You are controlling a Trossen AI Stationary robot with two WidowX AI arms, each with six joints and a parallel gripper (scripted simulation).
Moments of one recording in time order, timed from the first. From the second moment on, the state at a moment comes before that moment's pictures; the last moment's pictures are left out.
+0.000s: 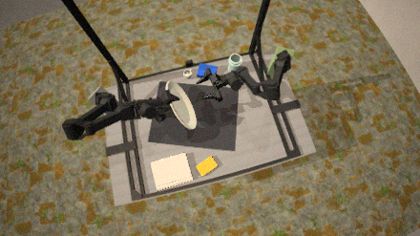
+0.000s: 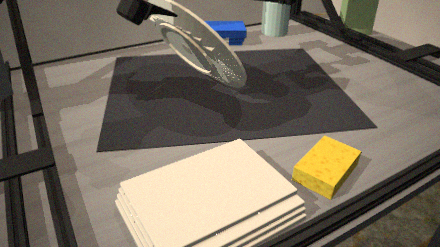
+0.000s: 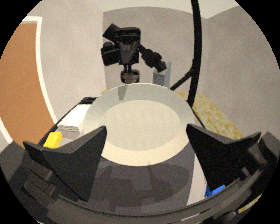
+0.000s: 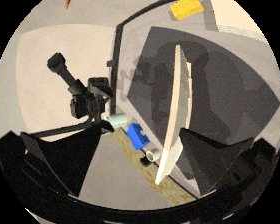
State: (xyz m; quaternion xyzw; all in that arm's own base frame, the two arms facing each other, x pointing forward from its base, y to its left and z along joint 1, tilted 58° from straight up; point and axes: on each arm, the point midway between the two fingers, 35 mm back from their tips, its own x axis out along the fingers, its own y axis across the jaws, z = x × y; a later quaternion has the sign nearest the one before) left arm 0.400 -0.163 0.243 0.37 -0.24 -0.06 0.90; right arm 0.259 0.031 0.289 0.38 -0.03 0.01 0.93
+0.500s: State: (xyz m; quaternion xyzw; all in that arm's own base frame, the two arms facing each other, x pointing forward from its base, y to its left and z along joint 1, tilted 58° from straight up) left arm 0.400 -0.163 0.243 0.37 -0.24 -0.06 0.90; right arm 0.280 0.062 0.320 0.38 -0.04 0.04 0.92
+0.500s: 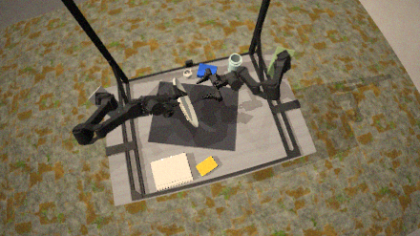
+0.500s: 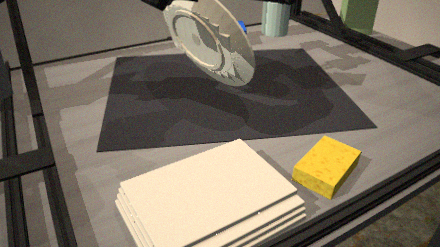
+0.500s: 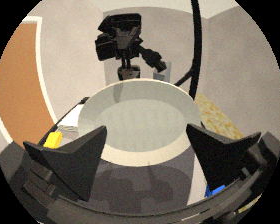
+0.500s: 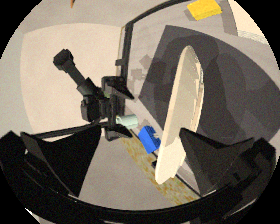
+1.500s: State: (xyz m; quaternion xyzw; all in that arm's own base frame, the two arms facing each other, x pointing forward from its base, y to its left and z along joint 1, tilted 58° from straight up) left arm 0.400 -0.163 0.243 0.37 -0.24 -0.06 0.90; right arm 0.327 0.095 0.355 0.38 -0.04 0.06 0.92
